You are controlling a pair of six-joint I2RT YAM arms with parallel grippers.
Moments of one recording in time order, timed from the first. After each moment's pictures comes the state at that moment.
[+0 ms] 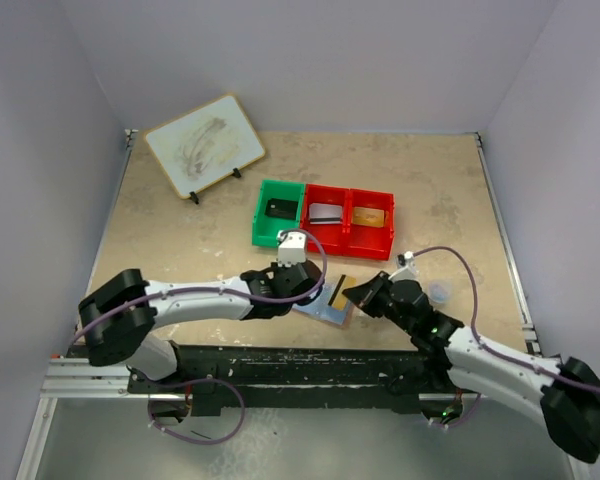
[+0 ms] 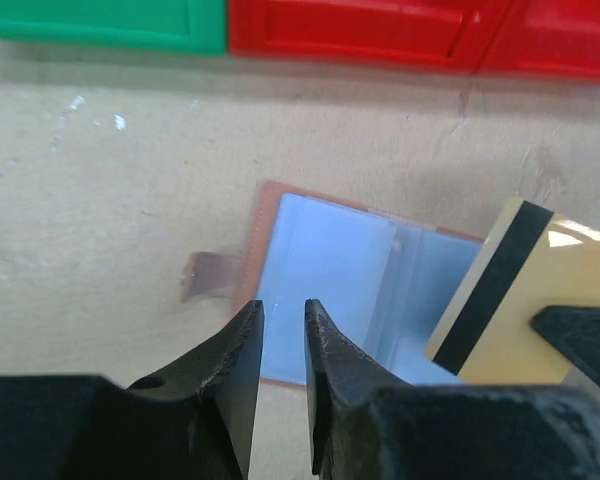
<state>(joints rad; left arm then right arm) -1.13 1.55 0.87 -0.26 -0.58 -0.89 0.77 0.84 0.10 0.28 0.12 1.17</state>
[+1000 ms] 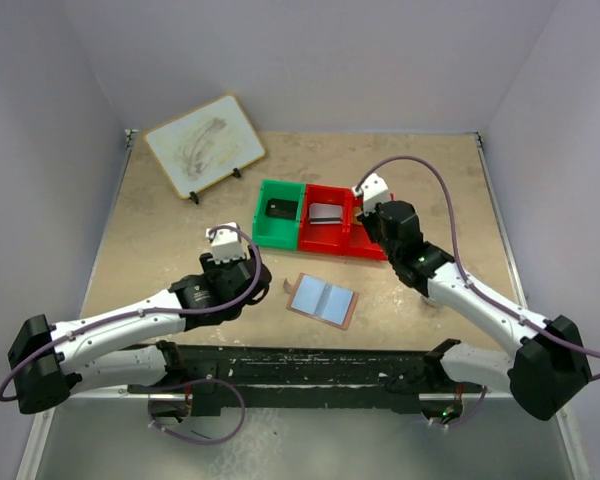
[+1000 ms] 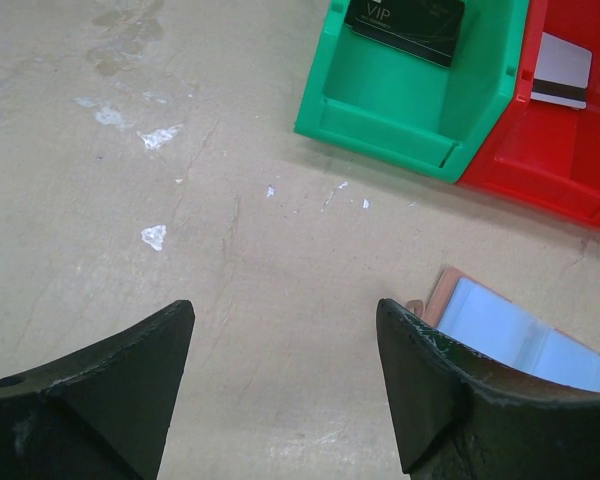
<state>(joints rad) -1.03 1.06 0.72 -0.56 -0.85 -0.97 0.58 1.13 0.74 0.00 0.38 -0.16</state>
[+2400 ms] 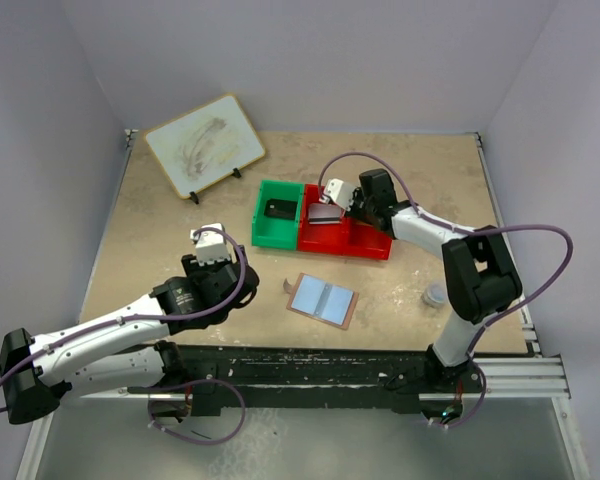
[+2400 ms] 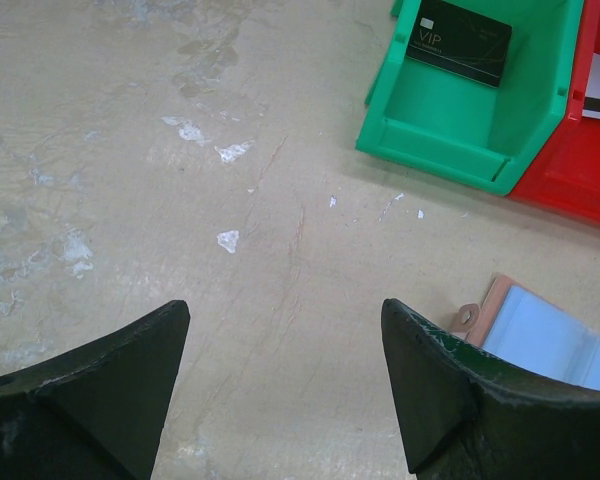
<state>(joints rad) -1.03 0.93 0.74 -0.75 -0.91 -0.96 0.40 1.74 1.08 -0.12 0.08 -0.89</state>
